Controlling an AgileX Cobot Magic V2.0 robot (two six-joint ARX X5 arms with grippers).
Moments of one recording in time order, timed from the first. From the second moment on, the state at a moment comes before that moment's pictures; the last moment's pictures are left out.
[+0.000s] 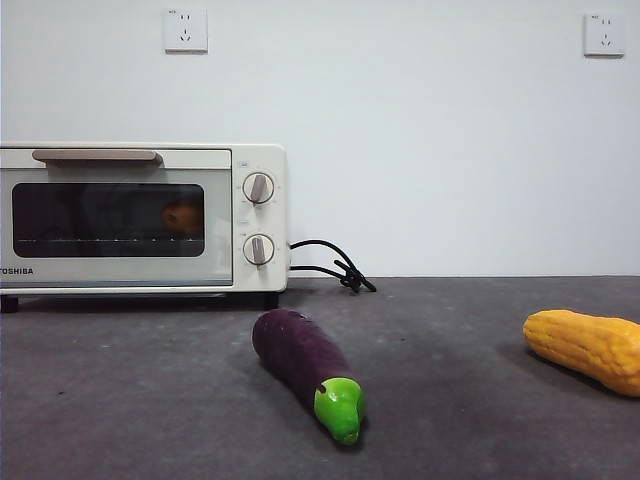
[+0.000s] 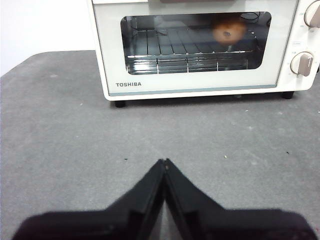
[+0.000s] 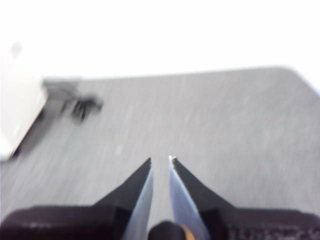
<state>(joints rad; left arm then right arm) 0.03 0.02 0.02 -0.17 -0.02 0.00 0.13 0.53 0.58 -0.23 0.12 0.06</state>
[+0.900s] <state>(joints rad) 0.03 0.02 0.02 -0.17 -0.02 0.00 -0.03 0.01 0.02 -0.07 -0.01 -0.01</state>
